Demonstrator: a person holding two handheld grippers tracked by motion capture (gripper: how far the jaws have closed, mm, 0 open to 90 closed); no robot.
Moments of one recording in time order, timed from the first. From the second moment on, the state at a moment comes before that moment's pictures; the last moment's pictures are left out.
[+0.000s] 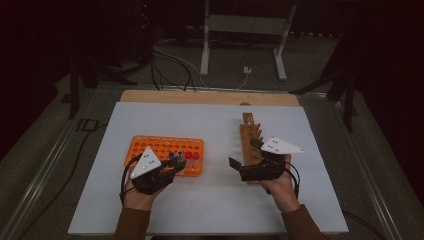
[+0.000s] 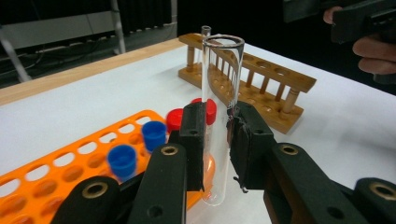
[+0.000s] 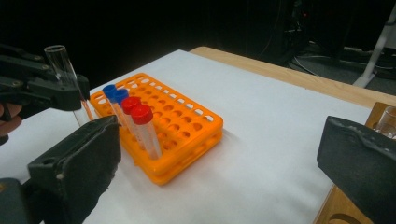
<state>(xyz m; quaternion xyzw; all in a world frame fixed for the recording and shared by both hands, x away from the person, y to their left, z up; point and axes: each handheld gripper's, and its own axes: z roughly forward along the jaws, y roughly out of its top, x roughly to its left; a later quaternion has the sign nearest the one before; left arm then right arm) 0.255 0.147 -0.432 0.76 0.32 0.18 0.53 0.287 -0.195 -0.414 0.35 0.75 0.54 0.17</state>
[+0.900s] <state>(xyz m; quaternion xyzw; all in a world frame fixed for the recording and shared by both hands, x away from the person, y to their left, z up) 0.264 0.179 -0.446 0.73 0.39 0.23 0.51 0.286 -0.194 -0.413 0.34 0.75 0.54 0.18</state>
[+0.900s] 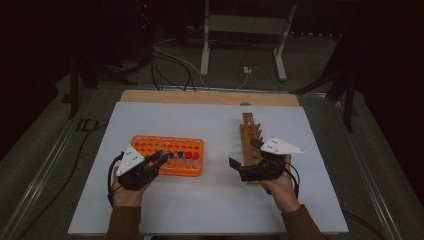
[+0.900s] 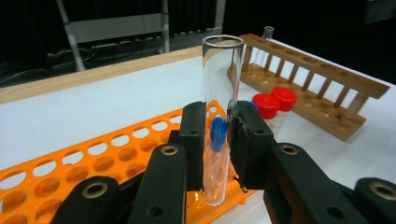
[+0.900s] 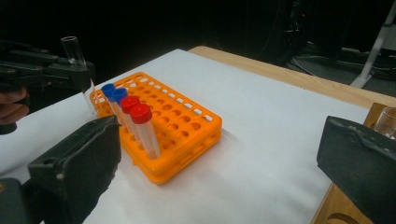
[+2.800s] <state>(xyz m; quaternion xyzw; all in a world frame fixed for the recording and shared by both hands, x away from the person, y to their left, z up) 0.289 0.166 -0.490 0.78 0.43 0.21 0.41 0.286 -0.191 -0.415 0.33 0.75 0.54 0.17</state>
